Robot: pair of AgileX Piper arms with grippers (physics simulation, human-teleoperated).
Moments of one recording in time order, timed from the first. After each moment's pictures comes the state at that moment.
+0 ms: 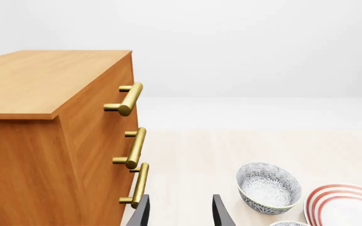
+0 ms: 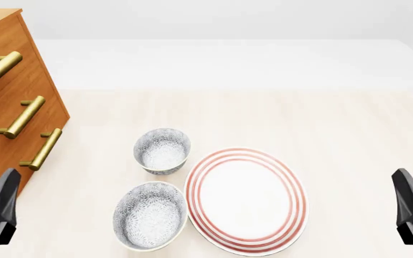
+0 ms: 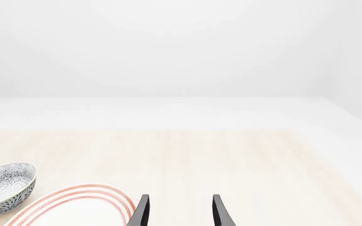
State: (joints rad) left arm 0.00 0.00 0.00 0.00 0.00; right arm 0.00 0.00 0.00 0.00 0.00
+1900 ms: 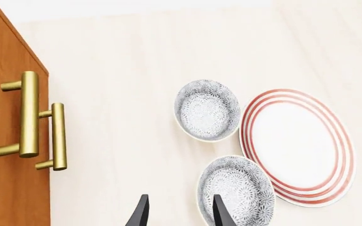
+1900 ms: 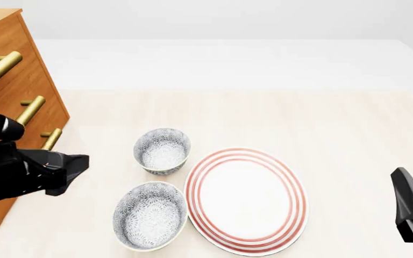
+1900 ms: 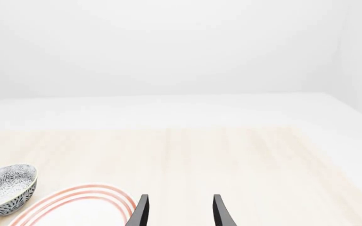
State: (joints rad) left arm -0.33 0.72 -0.53 0.52 -0.14; right arm 0.00 0.03 0.00 -0.01 0.02
